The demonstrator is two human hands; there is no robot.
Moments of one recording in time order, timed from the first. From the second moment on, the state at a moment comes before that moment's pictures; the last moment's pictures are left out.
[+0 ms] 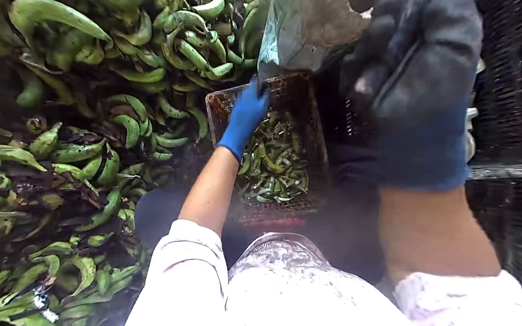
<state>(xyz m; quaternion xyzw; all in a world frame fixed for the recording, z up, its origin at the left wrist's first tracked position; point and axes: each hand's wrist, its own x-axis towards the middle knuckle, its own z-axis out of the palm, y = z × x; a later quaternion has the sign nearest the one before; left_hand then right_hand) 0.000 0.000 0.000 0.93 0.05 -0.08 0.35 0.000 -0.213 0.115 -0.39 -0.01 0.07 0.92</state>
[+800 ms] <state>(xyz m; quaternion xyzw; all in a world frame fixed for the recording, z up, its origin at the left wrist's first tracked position) -0.085 0.054 0.042 0.55 -0.07 0.02 0.83 -0.020 -0.207 0.116 -0.47 -0.02 0.05 0.88</state>
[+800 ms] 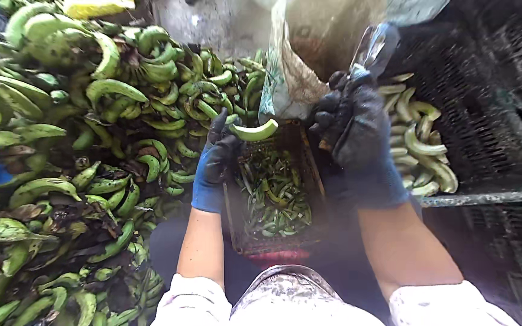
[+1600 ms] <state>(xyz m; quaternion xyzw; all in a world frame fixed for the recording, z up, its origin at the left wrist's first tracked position) -0.063 0.032 0.101 0.57 0.03 0.32 0.76 -0.096 -0.142 0.049 -0.84 -0.28 -0.05 0.47</state>
